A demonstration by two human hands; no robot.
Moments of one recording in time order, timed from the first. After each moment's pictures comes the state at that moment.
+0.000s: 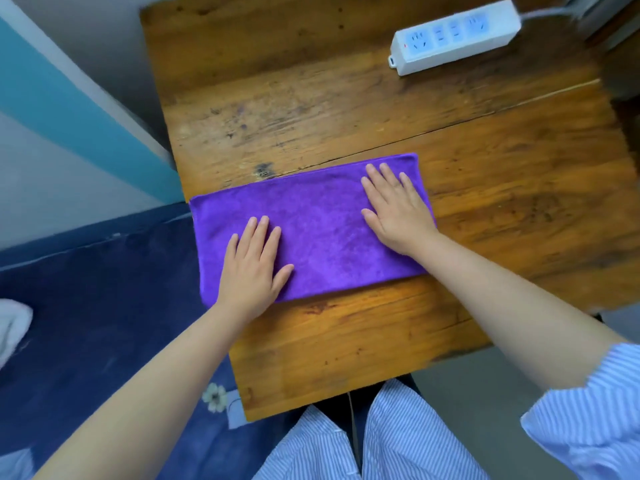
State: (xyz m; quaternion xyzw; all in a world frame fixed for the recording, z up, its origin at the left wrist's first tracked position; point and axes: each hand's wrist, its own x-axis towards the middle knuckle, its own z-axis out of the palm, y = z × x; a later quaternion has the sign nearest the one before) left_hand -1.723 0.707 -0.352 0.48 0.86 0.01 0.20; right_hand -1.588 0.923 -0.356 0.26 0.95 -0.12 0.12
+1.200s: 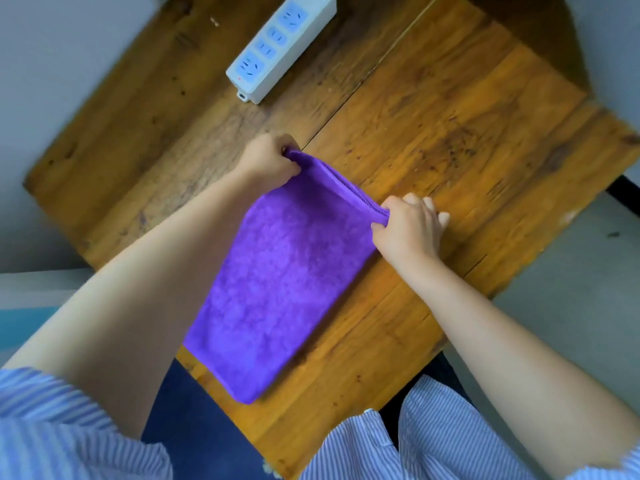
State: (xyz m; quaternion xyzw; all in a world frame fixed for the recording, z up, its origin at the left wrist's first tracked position) left_hand -1.706 0.988 -0.304 0.54 0.76 0.05 0.36; right_hand -1.515 0.925 -0.319 0.71 0.66 -0.25 0.02
